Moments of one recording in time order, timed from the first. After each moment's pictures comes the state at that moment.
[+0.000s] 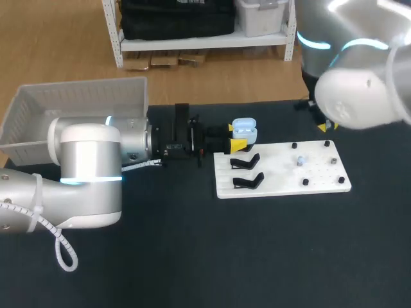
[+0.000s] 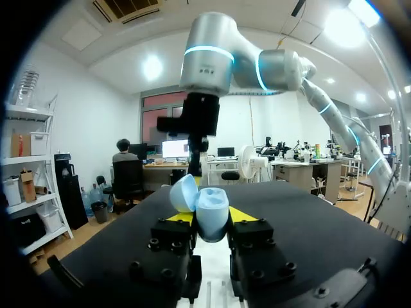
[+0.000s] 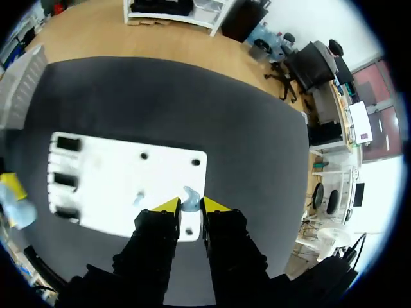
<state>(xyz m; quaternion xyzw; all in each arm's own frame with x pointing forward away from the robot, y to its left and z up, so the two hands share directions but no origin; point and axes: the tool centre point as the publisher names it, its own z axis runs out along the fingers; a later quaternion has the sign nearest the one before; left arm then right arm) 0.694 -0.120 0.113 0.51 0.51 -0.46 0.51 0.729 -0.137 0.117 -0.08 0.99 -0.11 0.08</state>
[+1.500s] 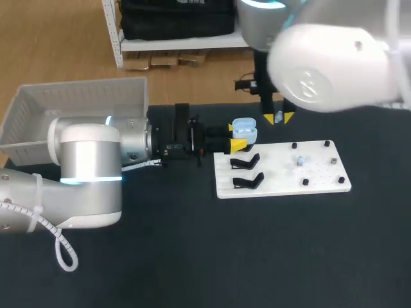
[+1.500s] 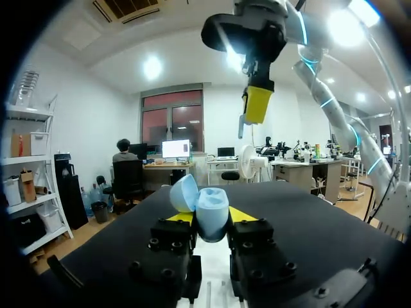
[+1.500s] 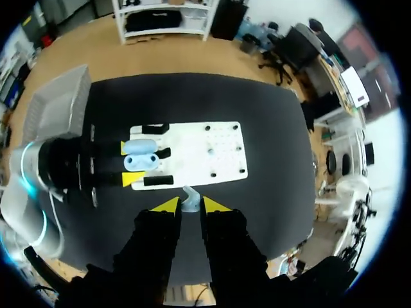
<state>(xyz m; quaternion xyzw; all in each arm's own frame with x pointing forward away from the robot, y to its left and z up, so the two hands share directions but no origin) 0.694 -0.120 0.113 0.51 0.51 -0.46 0.51 0.639 -0.009 0.213 0.05 0.99 -0.07 0.09</state>
